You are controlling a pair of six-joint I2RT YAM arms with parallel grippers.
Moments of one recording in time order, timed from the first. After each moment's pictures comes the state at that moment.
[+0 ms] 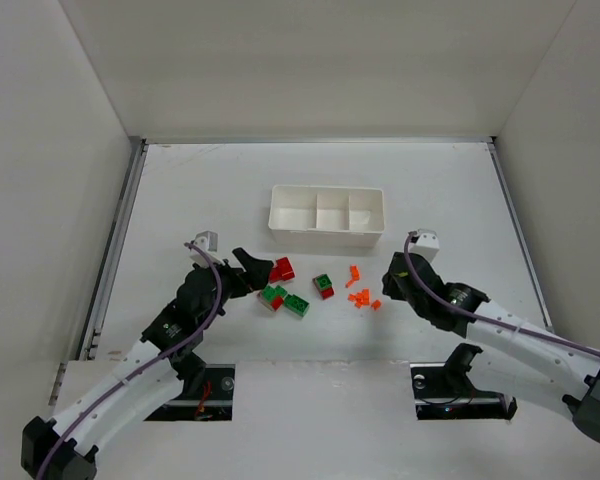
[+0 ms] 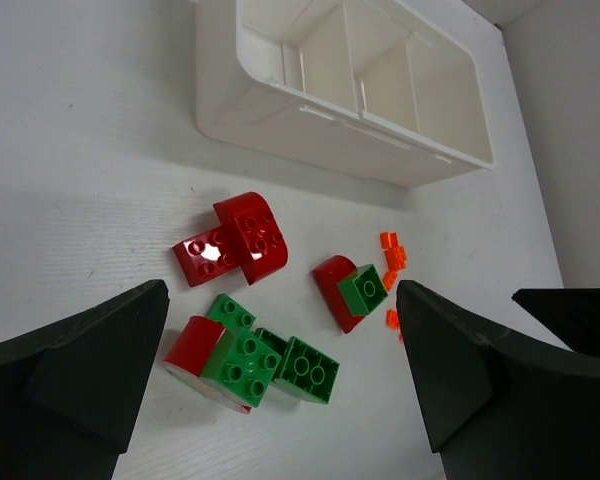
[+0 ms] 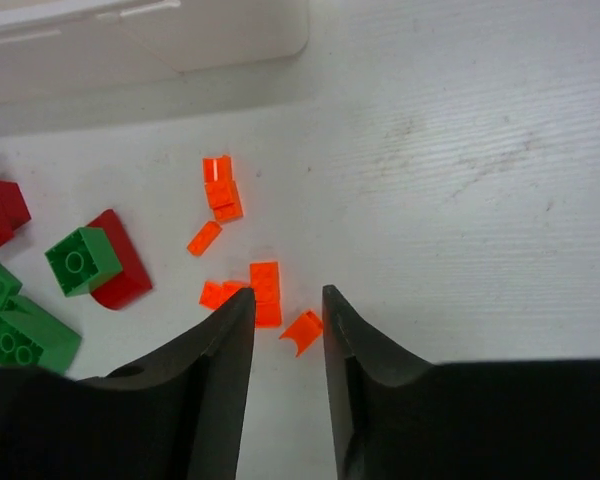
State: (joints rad) left arm -0.63 0.52 0.31 -0.12 -0.21 -0.76; right arm 0.81 0.88 0.57 -0.45 0.52 0.78
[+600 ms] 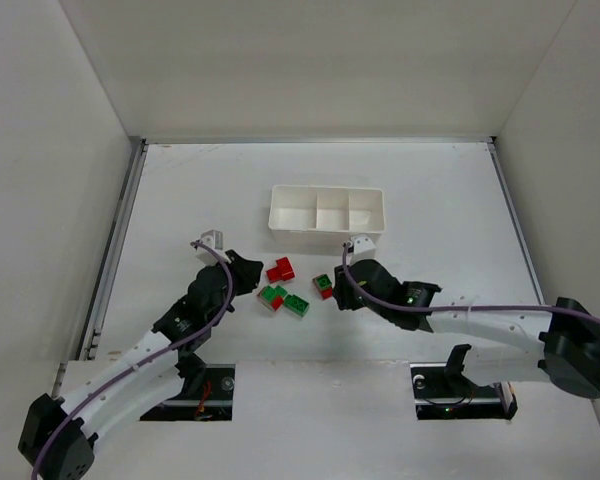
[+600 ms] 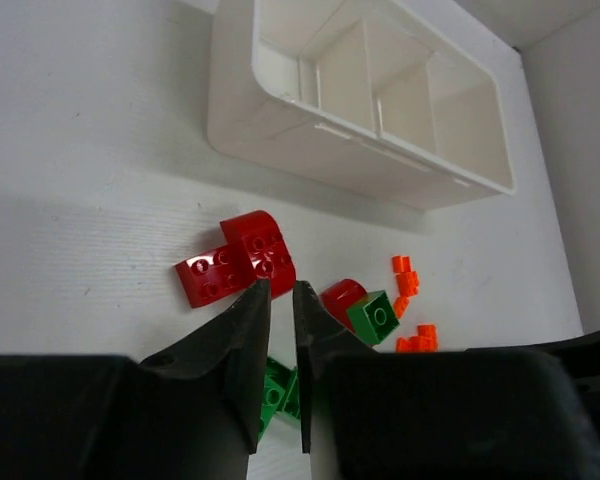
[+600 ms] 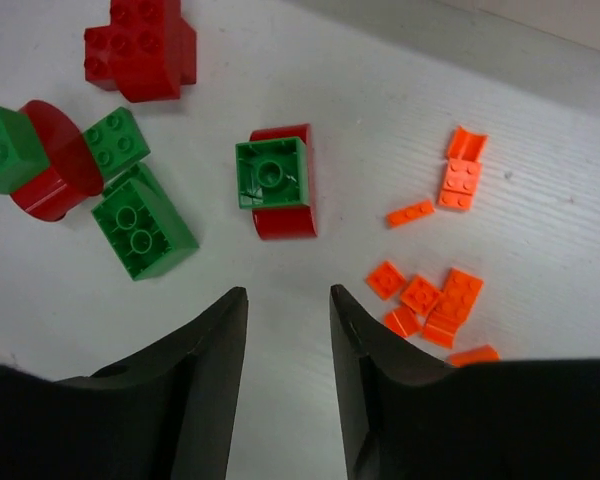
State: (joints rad) left arm -0.67 0.63 0.29 0.03 -0.31 -0.78; right arm 1.04 1.19 0.66 -0.18 0.37 0.57
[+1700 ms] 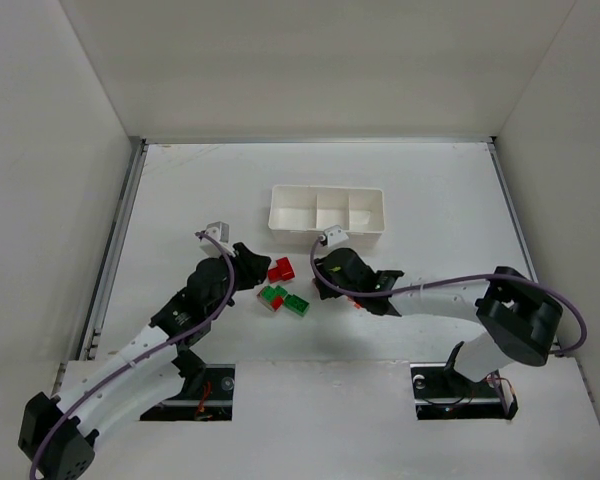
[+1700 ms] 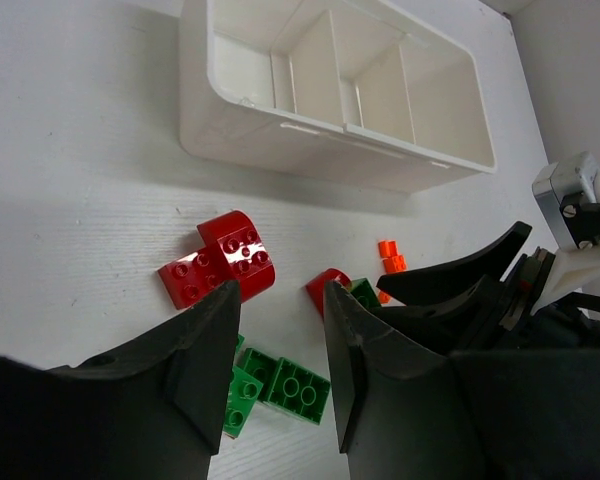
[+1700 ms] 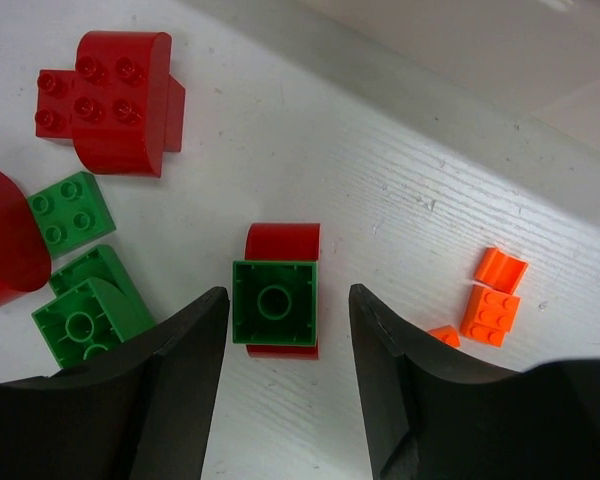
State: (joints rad) left arm -0.68 0.67 0.39 -0.05 -0.25 -0.72; right arm 0.98 1.51 0.74 0.06 0.34 0.39
